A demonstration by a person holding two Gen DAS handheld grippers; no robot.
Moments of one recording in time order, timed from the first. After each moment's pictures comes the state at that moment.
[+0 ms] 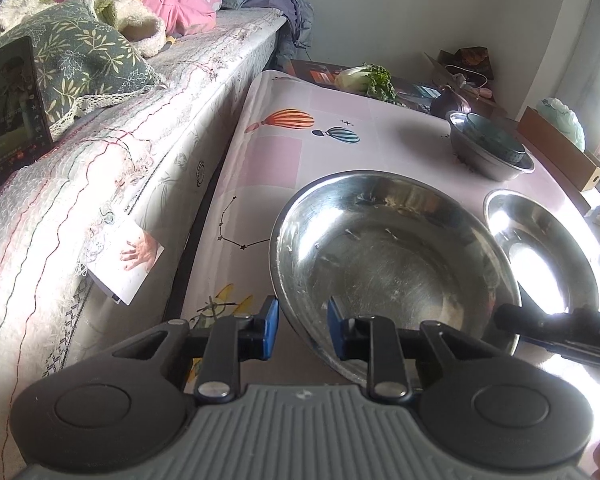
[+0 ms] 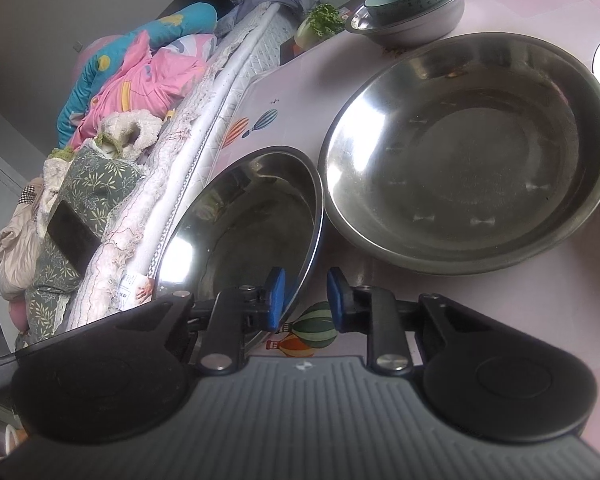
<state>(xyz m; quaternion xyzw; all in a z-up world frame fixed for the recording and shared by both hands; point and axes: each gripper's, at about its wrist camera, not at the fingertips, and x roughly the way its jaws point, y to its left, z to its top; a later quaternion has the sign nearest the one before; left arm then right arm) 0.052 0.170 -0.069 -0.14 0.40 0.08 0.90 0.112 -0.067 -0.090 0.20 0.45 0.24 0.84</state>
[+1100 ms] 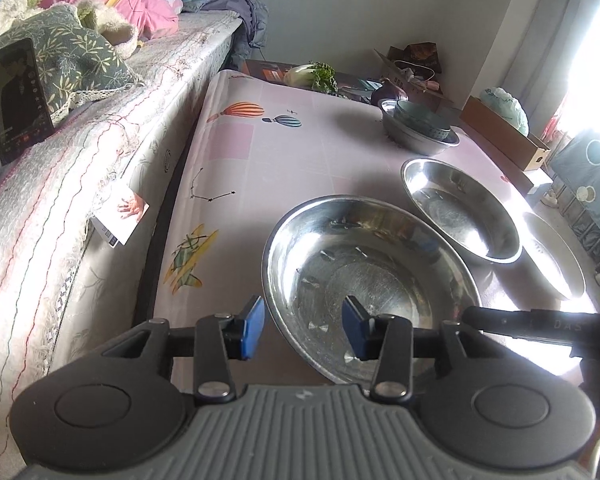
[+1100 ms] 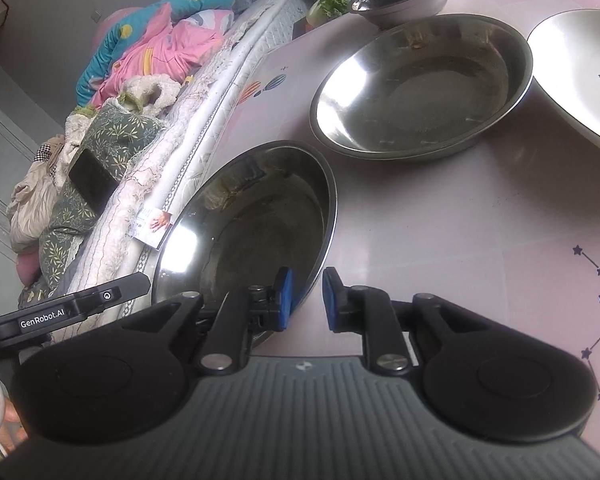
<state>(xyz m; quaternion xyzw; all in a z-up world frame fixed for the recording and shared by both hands) -0.027 0.147 -0.042 -0.15 0.39 0.01 0.91 0.042 -0.121 -0.077 0.17 0.46 0.26 0.83</state>
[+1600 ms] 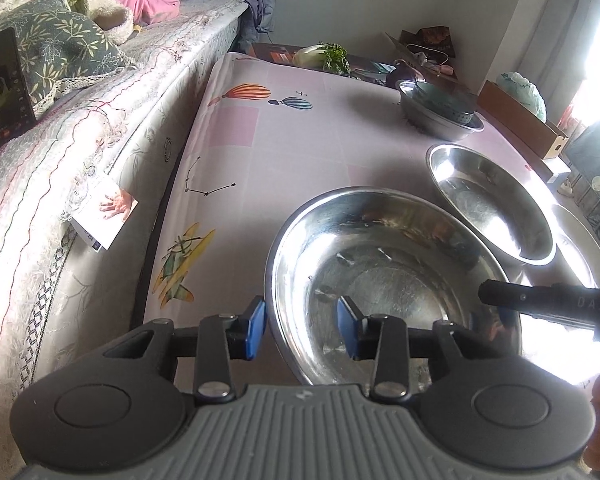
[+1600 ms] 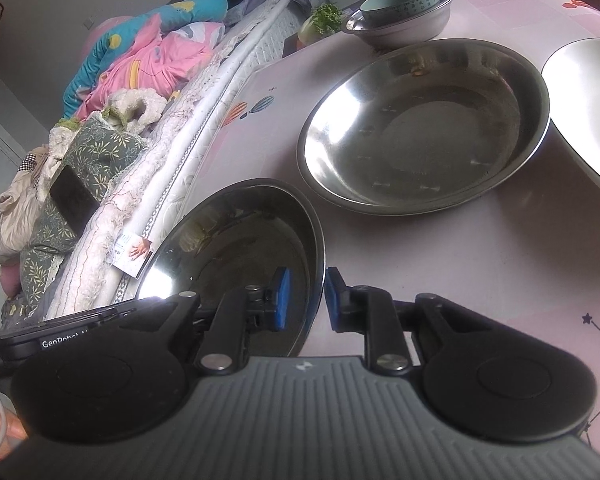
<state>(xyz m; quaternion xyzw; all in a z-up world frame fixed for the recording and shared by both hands) 0.009 0.146 -0.067 -0.14 0.42 0.02 0.90 0.073 -0.106 -0.083 0.15 0.45 0.25 0.85</state>
